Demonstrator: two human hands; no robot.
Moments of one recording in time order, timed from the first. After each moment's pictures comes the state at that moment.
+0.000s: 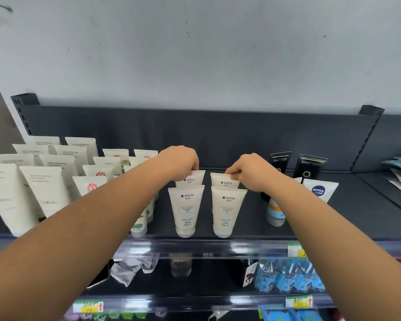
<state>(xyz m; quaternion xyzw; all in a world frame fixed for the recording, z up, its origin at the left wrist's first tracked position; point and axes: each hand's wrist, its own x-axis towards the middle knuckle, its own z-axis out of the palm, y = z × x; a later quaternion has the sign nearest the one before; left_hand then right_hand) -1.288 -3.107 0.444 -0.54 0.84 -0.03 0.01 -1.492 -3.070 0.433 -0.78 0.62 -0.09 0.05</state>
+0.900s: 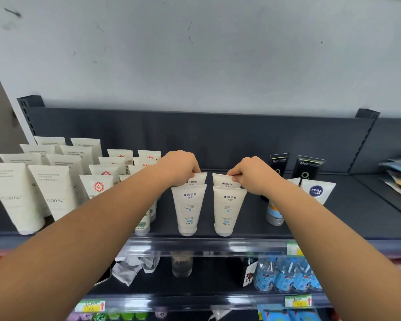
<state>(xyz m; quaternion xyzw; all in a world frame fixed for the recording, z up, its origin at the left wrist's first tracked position) -1.282 -3.095 0.438 -0.53 0.85 -0.01 -0.02 -1.492 -3.067 0.425 -0.77 0.62 -0.09 0.03</state>
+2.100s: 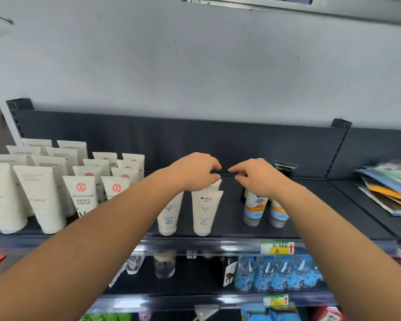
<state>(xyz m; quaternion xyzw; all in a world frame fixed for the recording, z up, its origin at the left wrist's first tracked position) -1.350 -3.038 0.469 -0.46 0.88 0.04 -0.10 -1.537 -3.022 0.460 -0.78 0.62 -0.10 0.02</state>
